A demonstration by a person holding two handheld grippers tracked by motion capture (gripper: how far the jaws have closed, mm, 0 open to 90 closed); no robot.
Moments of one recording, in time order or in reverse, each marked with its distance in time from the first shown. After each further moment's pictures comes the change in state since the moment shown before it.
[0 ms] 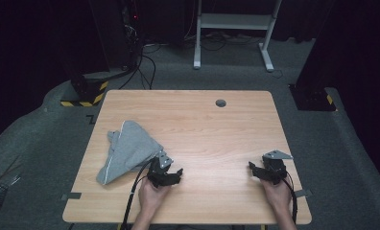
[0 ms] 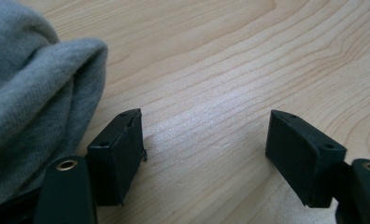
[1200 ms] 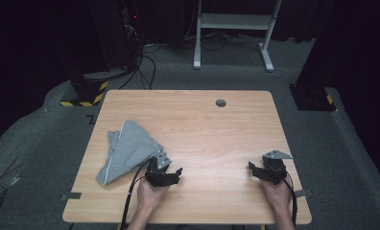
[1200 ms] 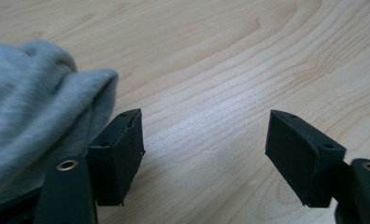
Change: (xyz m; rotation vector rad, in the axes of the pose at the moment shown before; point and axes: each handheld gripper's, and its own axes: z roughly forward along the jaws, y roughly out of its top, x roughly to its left) left arm 0.000 0.007 -0.018 -0.040 -0.008 0.022; right arm 0.000 0.000 0.000 0.003 0.004 0.000
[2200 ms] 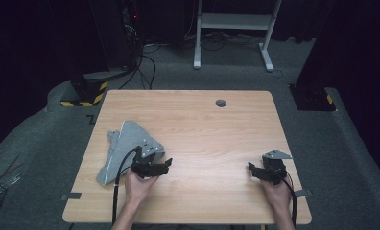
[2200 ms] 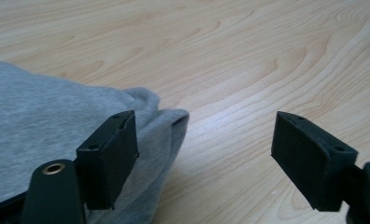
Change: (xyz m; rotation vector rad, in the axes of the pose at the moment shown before) left arm 0.035 0.027 -0.037 -0.021 0.012 -0.059; right arm 0.000 0.000 0.000 0.001 0.005 -0.007
